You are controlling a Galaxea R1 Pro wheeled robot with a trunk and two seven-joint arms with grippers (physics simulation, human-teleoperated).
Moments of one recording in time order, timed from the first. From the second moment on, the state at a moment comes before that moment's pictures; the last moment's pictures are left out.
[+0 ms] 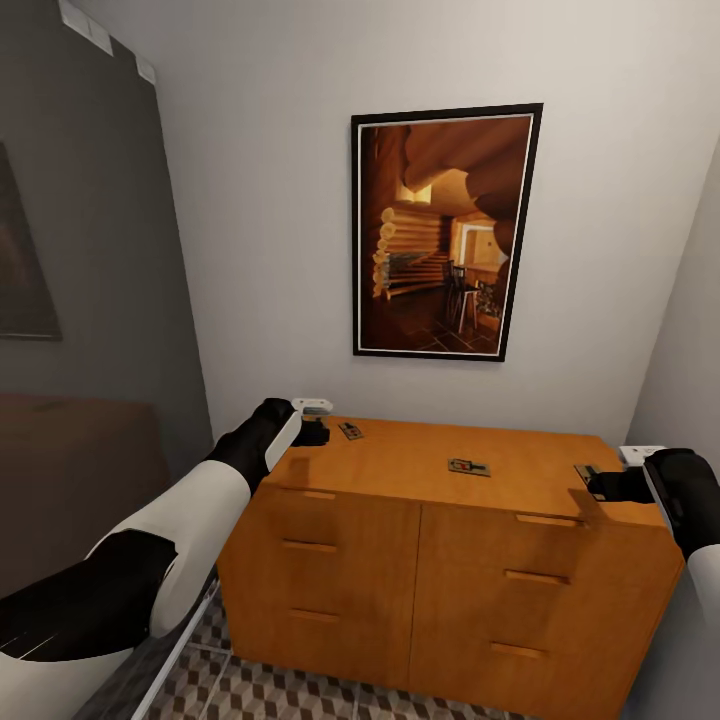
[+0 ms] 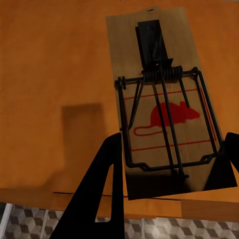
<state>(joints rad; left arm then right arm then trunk) -1.15 -0.16 -0.19 -0.46 0.22 0.73 0.18 -0.86 -0.42 -0.21 -0.76 0.30 0.86 0.32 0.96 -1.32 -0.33</state>
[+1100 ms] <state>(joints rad) -1.15 -0.16 -0.19 -0.46 0.22 0.73 0.18 -0.86 -0.41 -0.21 -0.76 0.30 0.86 0.32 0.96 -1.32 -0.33</state>
